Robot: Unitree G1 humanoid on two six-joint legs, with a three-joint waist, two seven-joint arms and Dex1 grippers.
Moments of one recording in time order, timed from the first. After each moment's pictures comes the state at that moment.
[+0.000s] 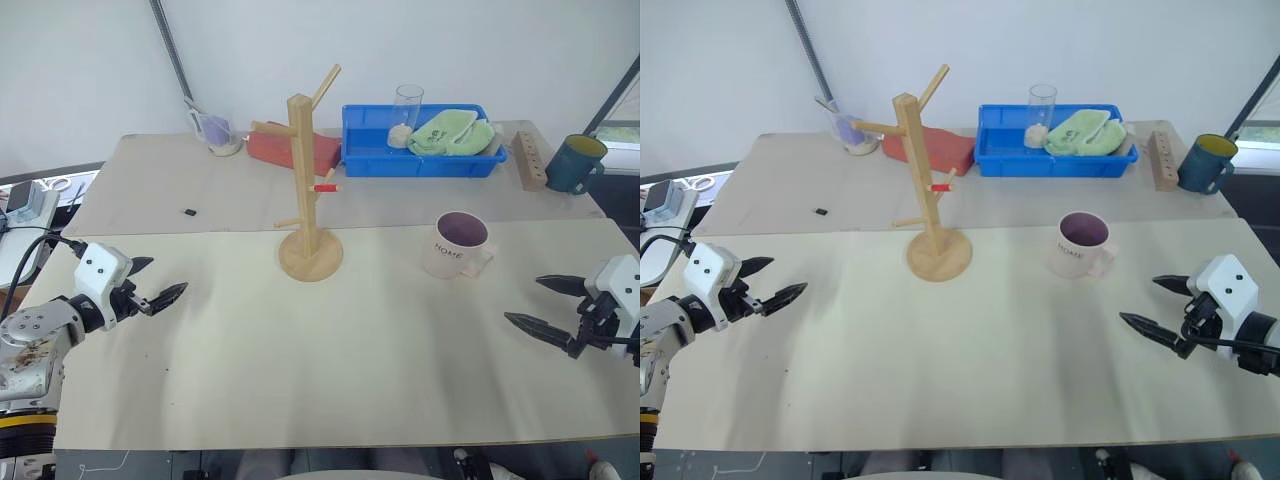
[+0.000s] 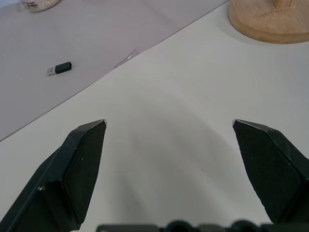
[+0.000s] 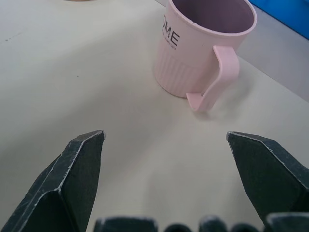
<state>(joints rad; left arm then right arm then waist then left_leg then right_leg) -0.06 0.81 0.31 0.12 -0.32 0.23 -0.87 0.22 -0.97 -0.49 -0.21 0.42 0.34 1.00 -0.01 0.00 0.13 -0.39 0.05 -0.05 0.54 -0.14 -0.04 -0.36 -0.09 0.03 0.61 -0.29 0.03</state>
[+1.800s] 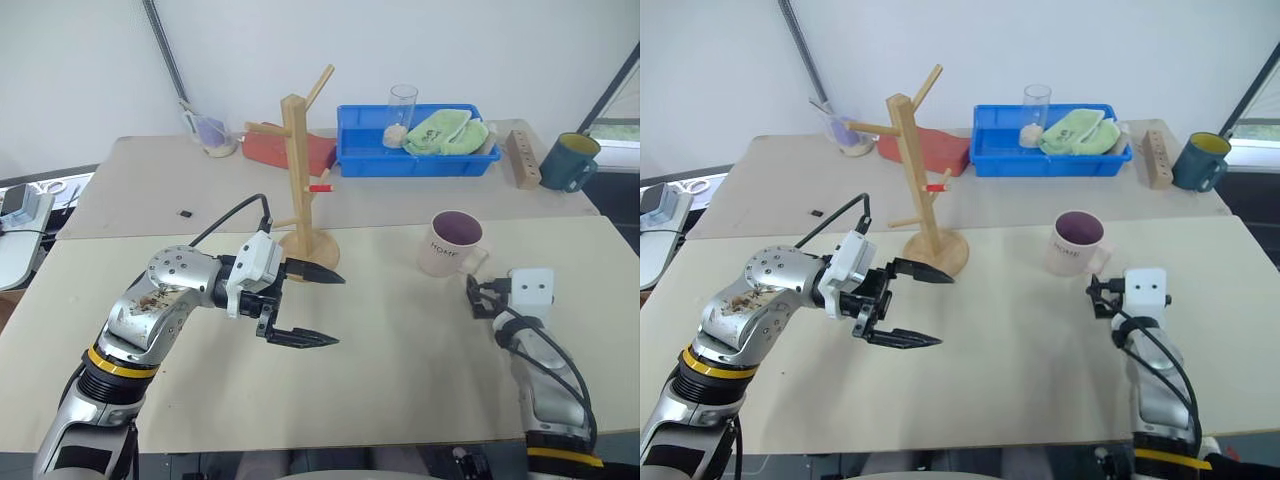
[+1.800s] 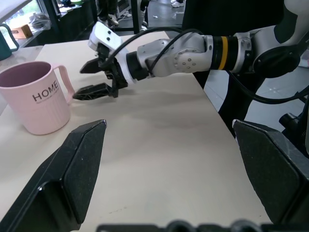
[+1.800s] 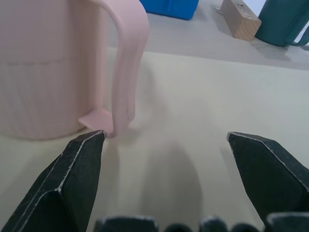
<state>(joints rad) -0.44 0.65 -0.17 -0.31 -0.56 0.42 -1.30 -0.07 -0.33 -0.27 0.00 0.06 0.22 0.14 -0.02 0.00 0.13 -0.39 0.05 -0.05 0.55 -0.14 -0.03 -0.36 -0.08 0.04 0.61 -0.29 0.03</state>
